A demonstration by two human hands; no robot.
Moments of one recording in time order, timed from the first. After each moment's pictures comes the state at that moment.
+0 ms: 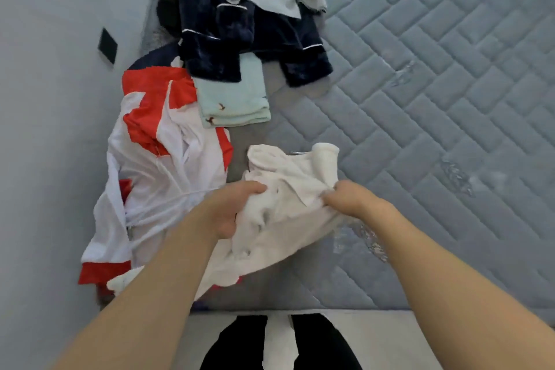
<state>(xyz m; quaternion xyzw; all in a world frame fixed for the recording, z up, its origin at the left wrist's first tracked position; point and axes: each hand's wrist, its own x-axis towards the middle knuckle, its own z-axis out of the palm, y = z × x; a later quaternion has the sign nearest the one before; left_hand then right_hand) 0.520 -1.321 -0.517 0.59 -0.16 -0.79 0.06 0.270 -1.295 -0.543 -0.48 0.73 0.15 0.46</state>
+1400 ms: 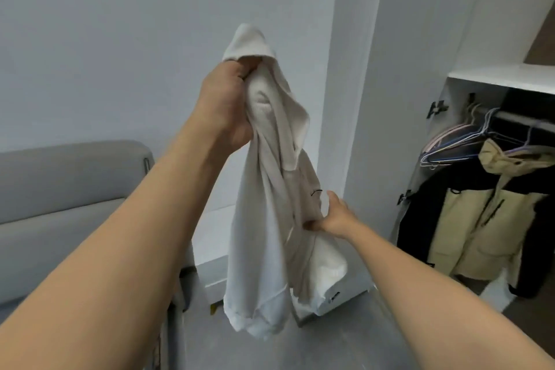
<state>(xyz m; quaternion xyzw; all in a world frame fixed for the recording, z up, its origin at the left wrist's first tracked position) -0.266 -0.561 0.076 -0.27 -0.44 -0.83 -0.21 -0.202 -0.347 -0.167 0.34 0.88 -0.33 -0.02</state>
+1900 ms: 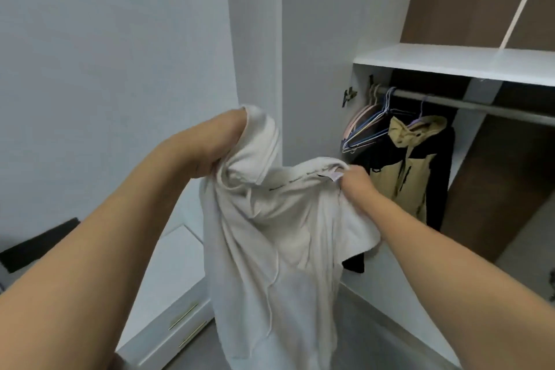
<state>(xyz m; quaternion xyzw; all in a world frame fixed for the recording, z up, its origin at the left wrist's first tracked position) -0.381 -0.384 0.028 -0.49 -0.64 -0.48 -0.36 -0.186 -0.188 -0.111 0.49 0.72 -0.40 -0.29</state>
